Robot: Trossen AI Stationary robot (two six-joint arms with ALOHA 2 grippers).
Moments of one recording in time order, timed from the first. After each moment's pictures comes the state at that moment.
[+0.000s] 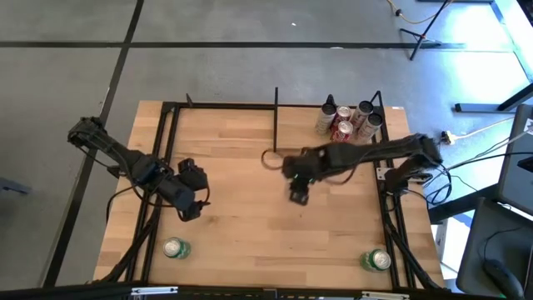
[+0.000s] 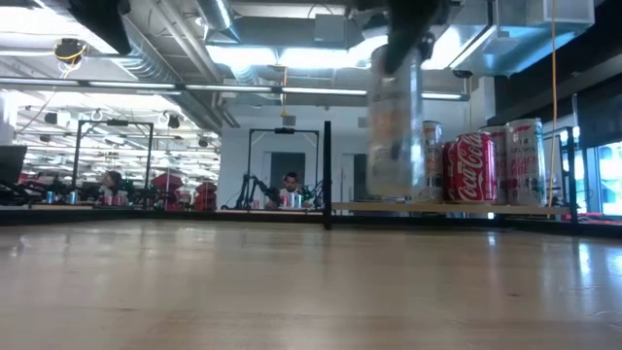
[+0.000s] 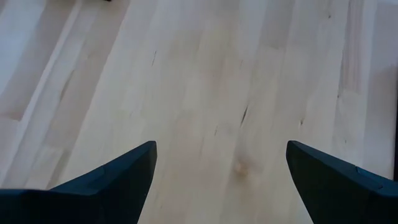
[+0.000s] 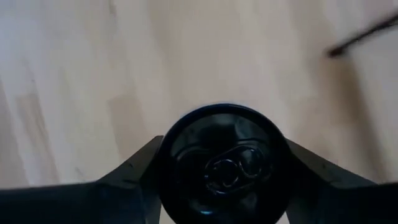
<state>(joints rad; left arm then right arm) -0.52 1.14 1.11 -1.08 -0.38 -0.72 0.13 1.70 1.57 -1.05 0.09 0.38</state>
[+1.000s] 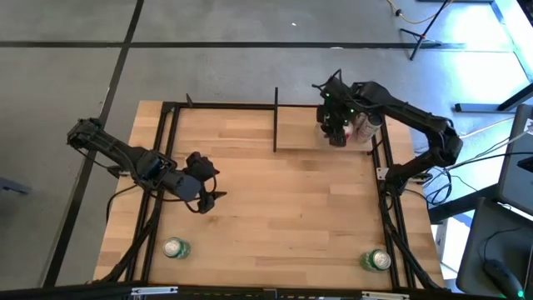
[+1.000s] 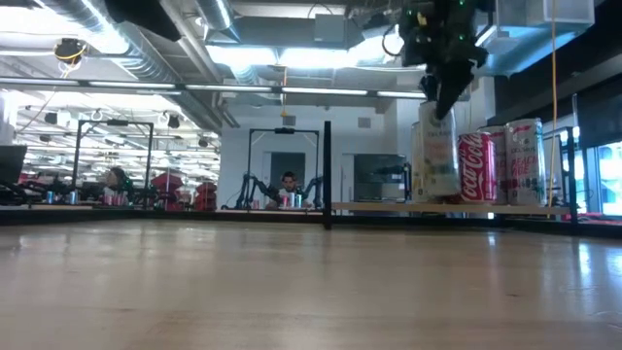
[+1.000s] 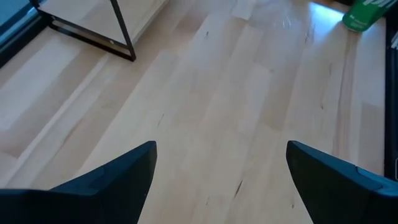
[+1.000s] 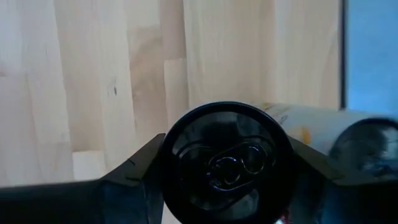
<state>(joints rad) -0.44 1.14 1.11 -0.87 -0.51 -0.73 -0.56 1.47 1.44 -1.20 -0.11 -0.53</state>
